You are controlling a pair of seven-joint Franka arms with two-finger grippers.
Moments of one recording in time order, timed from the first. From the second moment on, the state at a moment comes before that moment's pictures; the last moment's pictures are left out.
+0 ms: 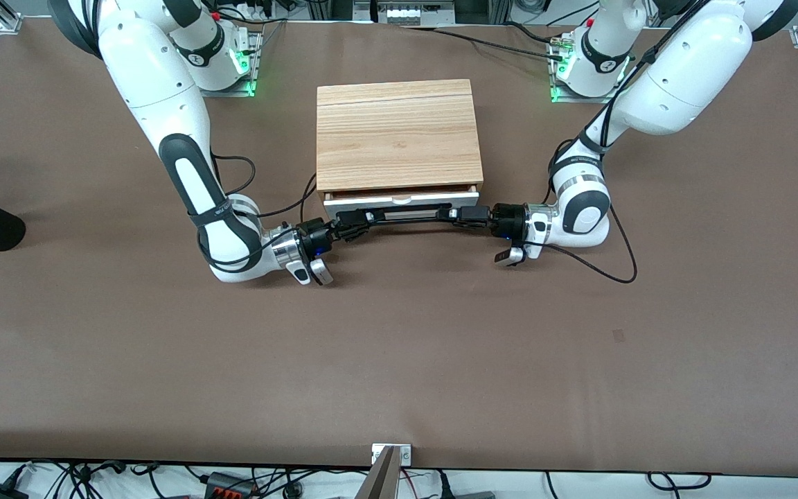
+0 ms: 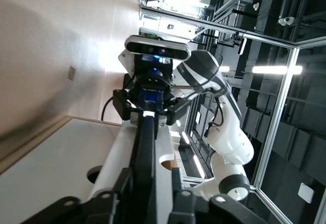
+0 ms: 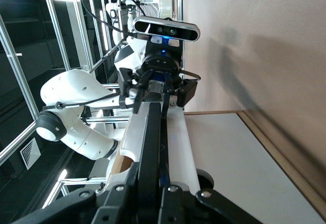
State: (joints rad) left arm 0.03 0.73 -0.35 -2.02 -1.71 1.77 1.00; right arm 0.32 0.85 0.05 -1.66 1.55 1.62 -0.89
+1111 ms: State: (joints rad) left arm 0.03 0.73 -0.35 -2.01 -1.71 1.81 1.06; right arm 0.32 0.86 0.05 -1.64 1.56 1.63 -0.89
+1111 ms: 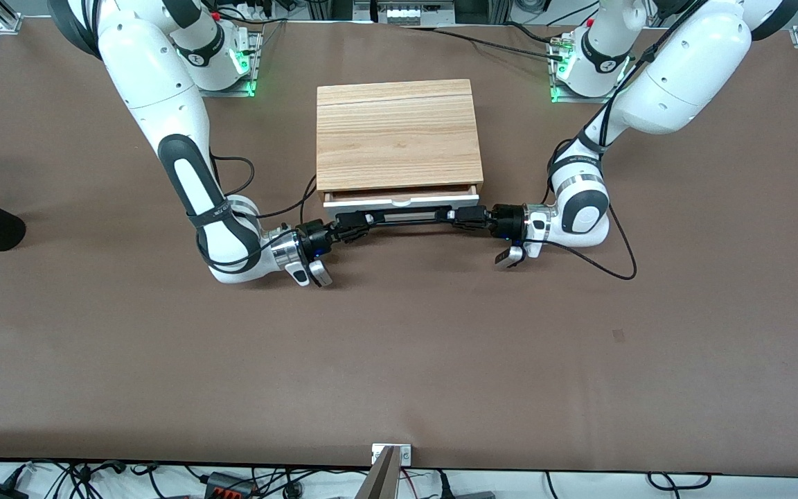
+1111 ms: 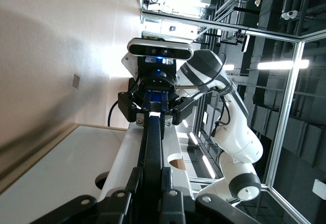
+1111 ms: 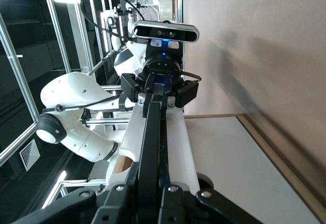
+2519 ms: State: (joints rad) left arm 0.02 0.76 -0.35 -1.86 -1.71 1.94 1.04; right arm 0.30 0.99 0.06 -1.40 1.56 1.67 -0.83
